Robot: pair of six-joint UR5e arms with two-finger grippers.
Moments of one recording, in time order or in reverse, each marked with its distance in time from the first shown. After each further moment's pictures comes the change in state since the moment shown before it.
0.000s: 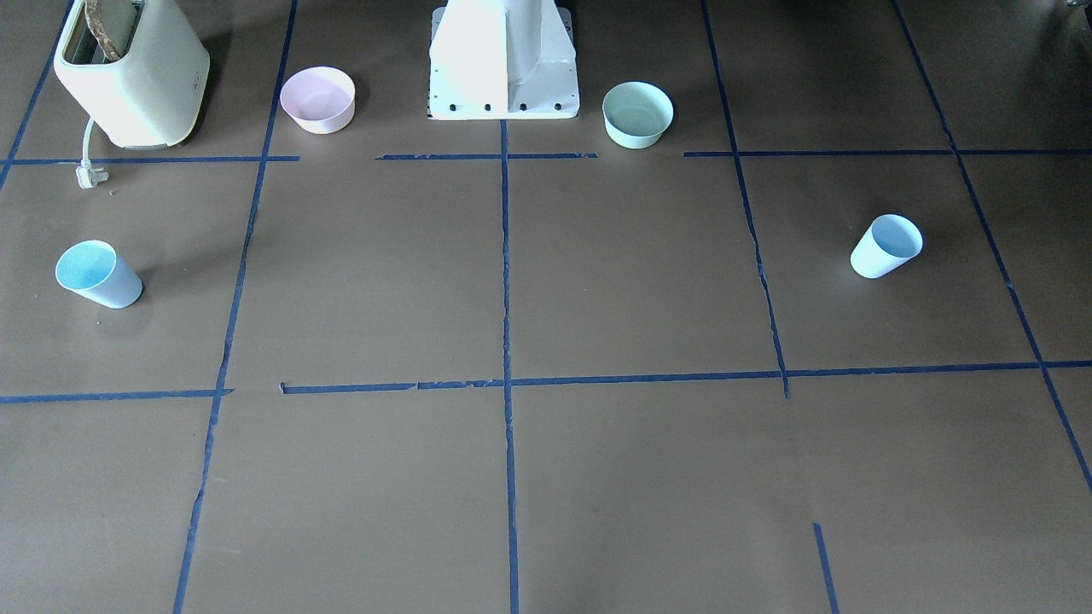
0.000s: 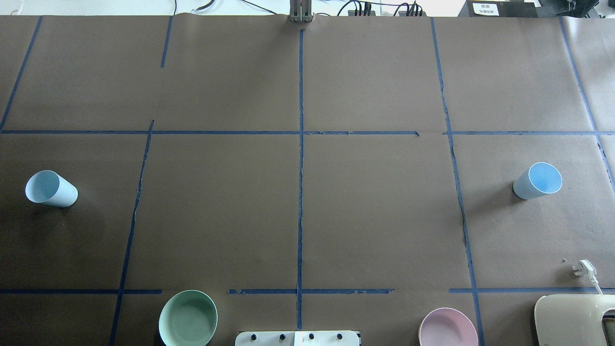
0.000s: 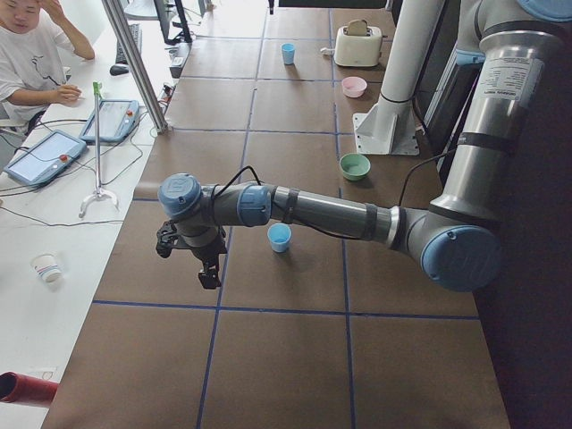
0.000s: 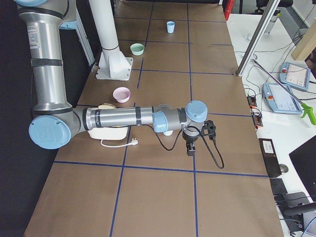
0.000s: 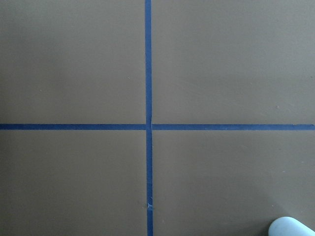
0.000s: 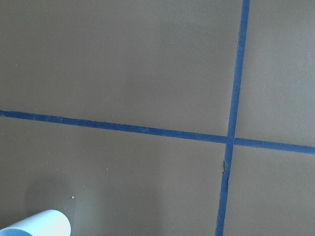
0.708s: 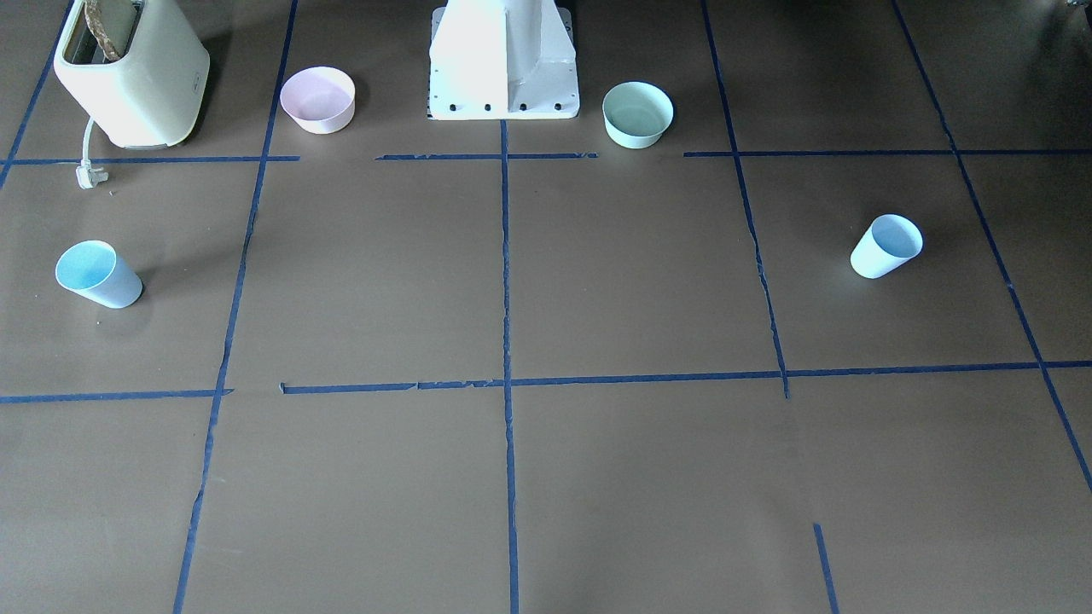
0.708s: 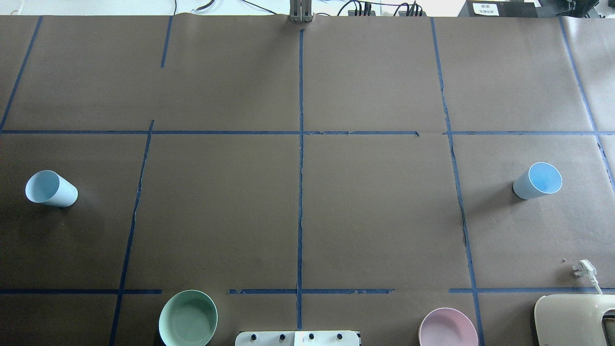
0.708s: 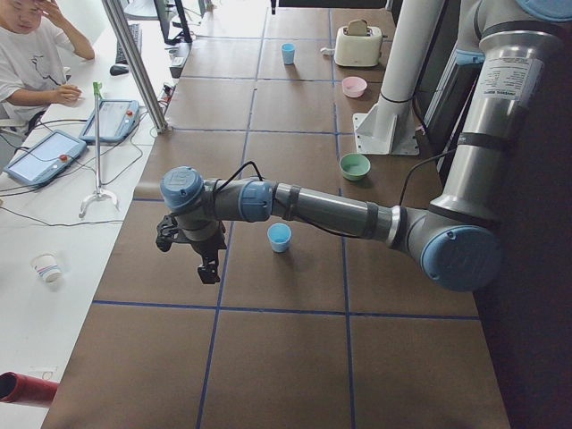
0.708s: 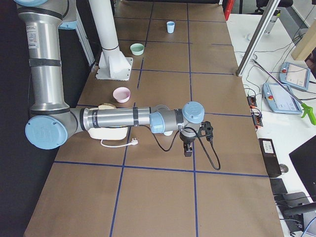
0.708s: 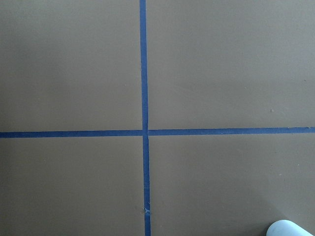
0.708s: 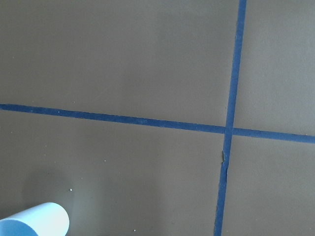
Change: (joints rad) left arm 0.011 -0.006 -0.033 0.017 0.001 -0.013; right arm 0.000 -0.024 0.010 0.001 0.001 0.004
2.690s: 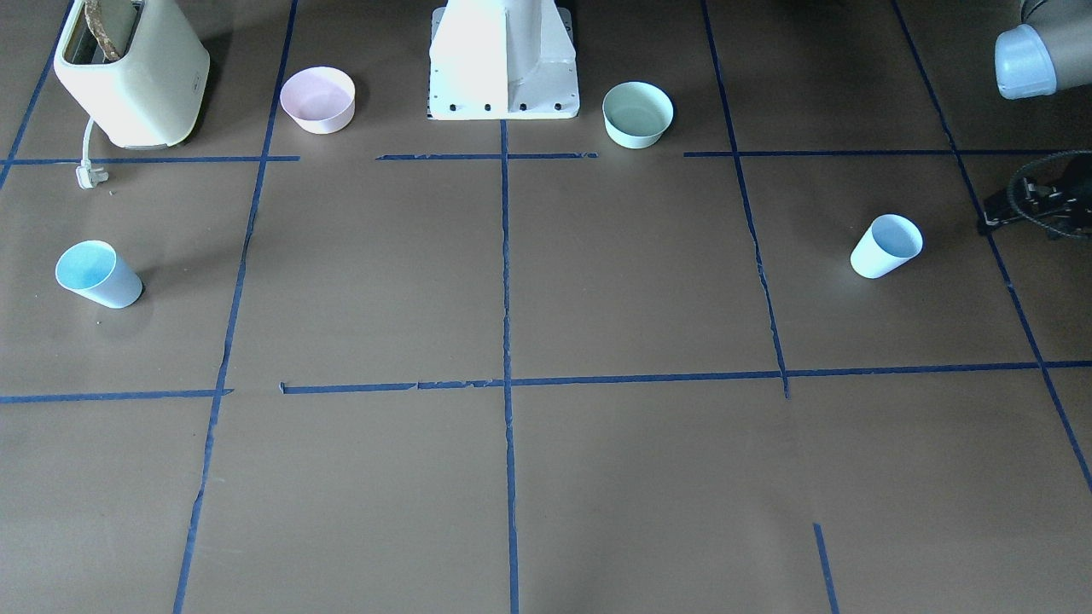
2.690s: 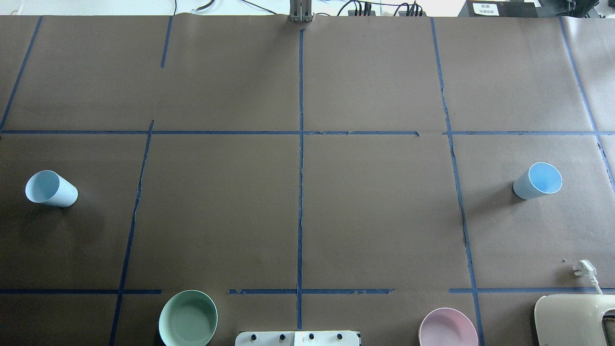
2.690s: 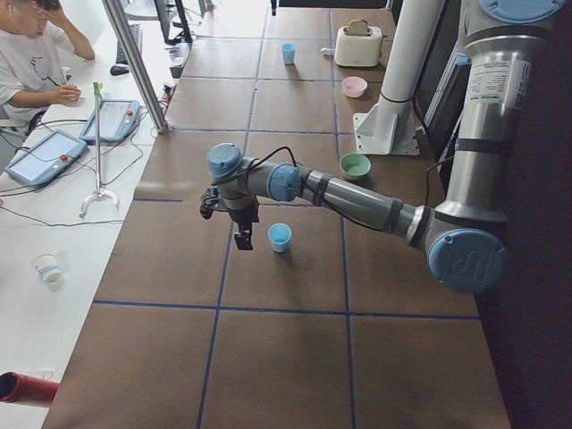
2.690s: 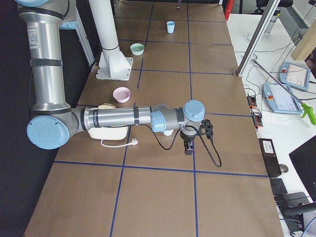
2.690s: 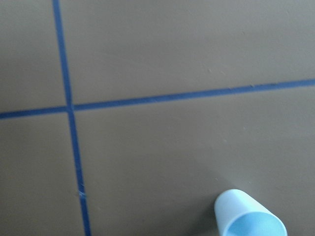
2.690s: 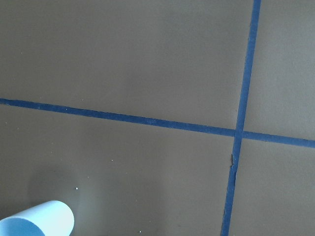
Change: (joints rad) left arm 0.267 0.184 -0.262 -0.138 -0.002 -0.312; right arm -0.020 0.006 0.003 0.002 0.000 -0.012
